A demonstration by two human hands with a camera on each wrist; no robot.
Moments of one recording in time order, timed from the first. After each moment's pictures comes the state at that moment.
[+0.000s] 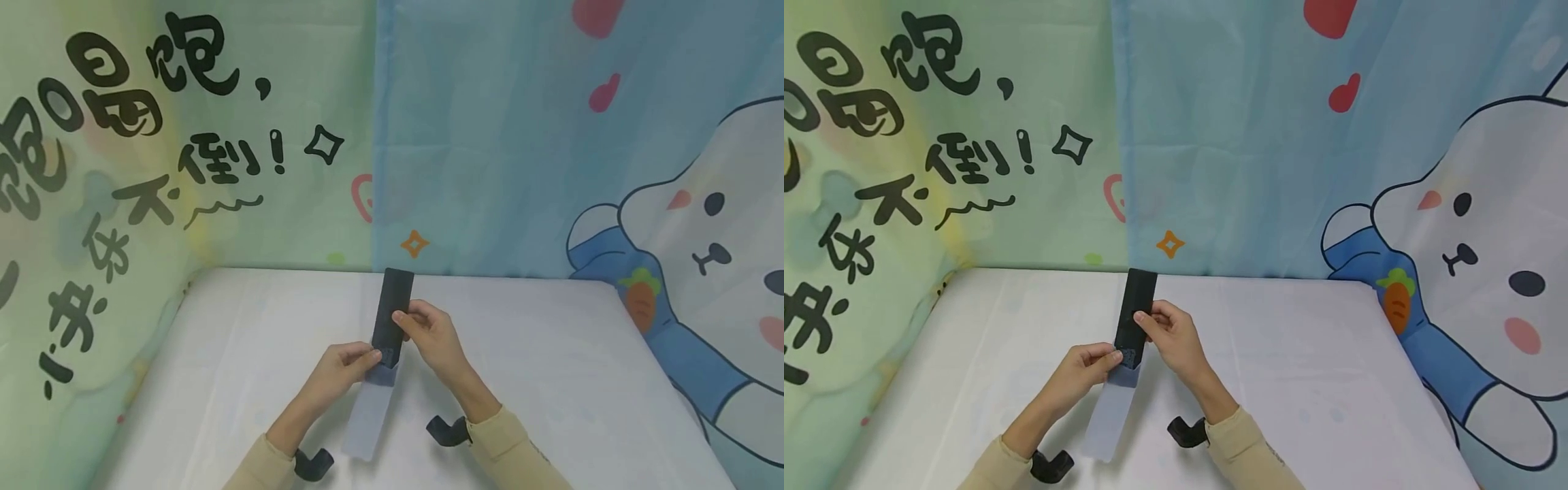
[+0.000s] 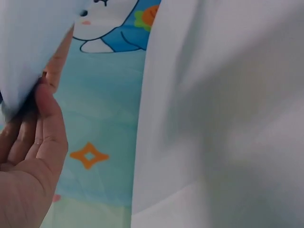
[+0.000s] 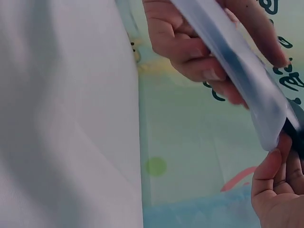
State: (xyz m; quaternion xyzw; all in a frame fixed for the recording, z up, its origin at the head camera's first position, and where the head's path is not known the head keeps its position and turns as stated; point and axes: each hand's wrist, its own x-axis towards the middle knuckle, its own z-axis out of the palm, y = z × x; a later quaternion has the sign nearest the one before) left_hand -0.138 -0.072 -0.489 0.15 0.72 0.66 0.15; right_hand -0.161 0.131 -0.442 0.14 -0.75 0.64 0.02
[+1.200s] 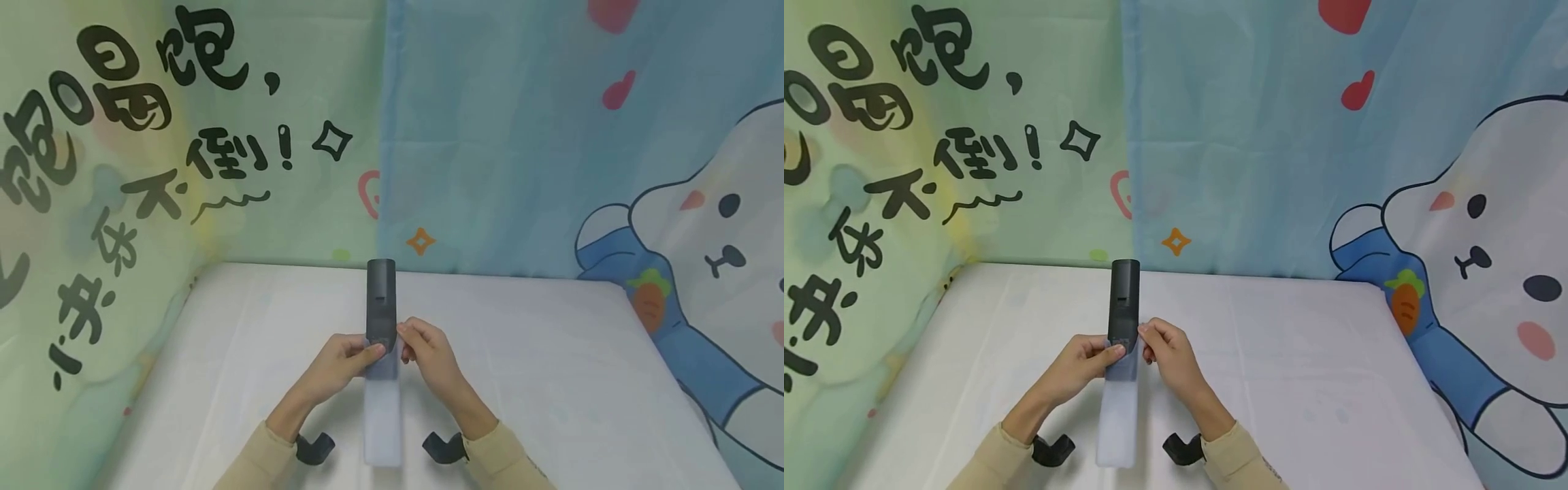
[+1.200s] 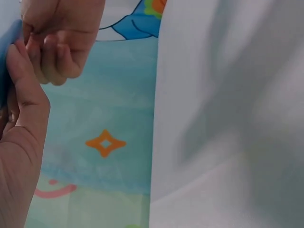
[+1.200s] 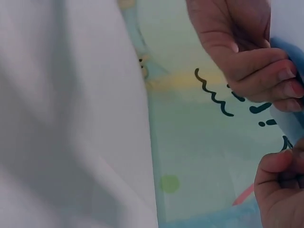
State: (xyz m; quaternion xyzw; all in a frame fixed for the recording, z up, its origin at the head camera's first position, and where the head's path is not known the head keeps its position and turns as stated) left_hand -0.142 -0.082 -0.469 0.21 0.69 0.68 0.16; right_hand -0.146 0.118 -0.458 0.13 -0.73 0.67 -0.02
